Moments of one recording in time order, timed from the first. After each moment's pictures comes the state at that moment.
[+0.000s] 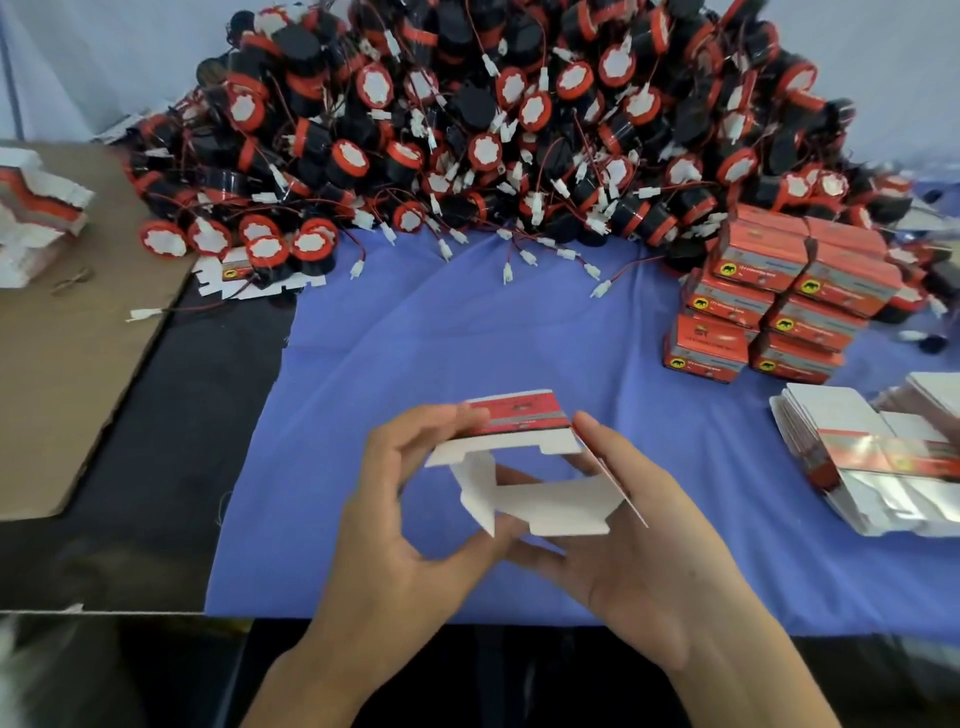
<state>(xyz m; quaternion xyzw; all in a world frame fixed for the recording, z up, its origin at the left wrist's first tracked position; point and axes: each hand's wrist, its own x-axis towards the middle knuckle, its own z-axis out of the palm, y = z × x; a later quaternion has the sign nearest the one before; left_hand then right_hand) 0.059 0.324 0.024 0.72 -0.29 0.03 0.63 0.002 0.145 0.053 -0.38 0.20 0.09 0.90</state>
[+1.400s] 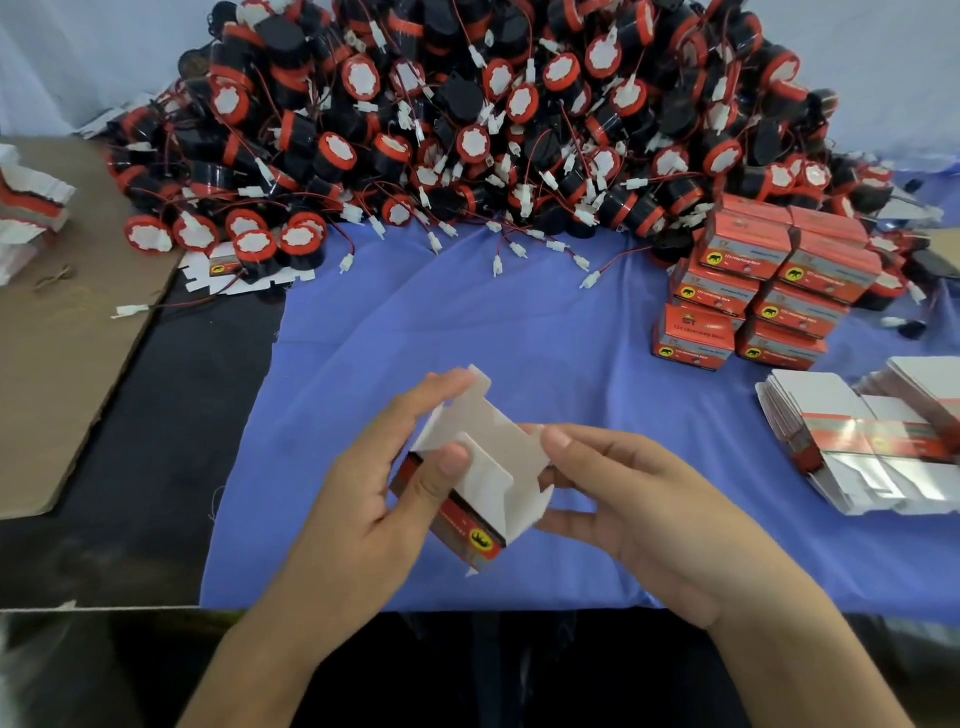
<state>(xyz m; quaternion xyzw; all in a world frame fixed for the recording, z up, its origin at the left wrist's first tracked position) 0.076 0.335 0.040 0.74 -0.31 -0.07 0.59 -0.002 0.129 0.068 -0.64 0.11 0.10 0.76</state>
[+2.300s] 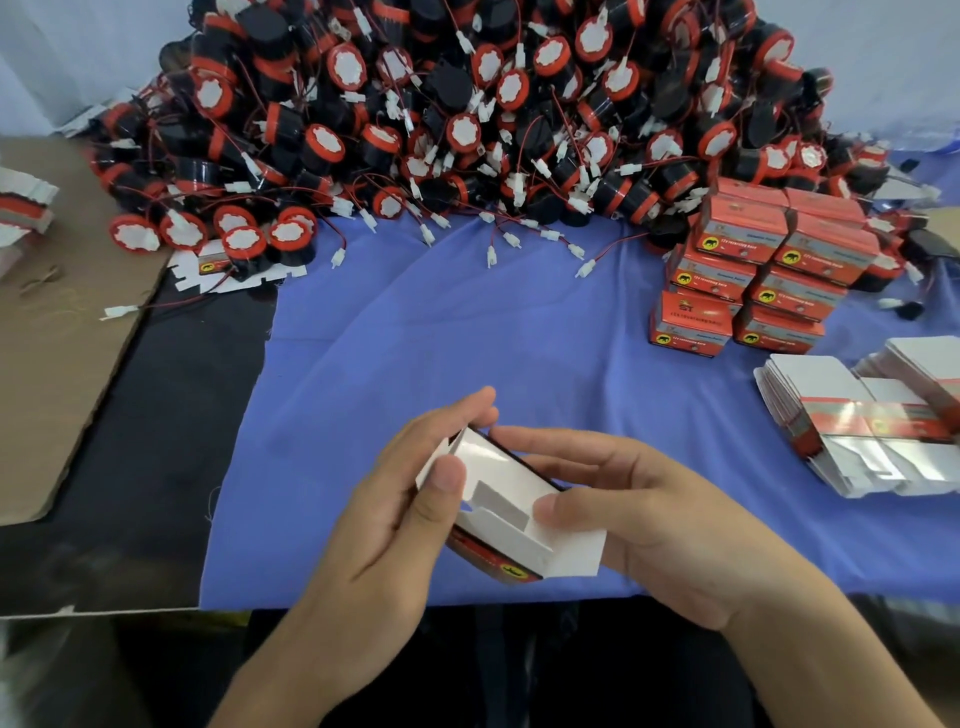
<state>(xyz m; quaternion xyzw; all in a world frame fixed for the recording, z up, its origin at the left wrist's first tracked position) 0.049 0.331 0.049 0.70 -0.29 -0.12 0.64 -0.009 0.123 0.061 -0.59 0.07 0.16 0.79</state>
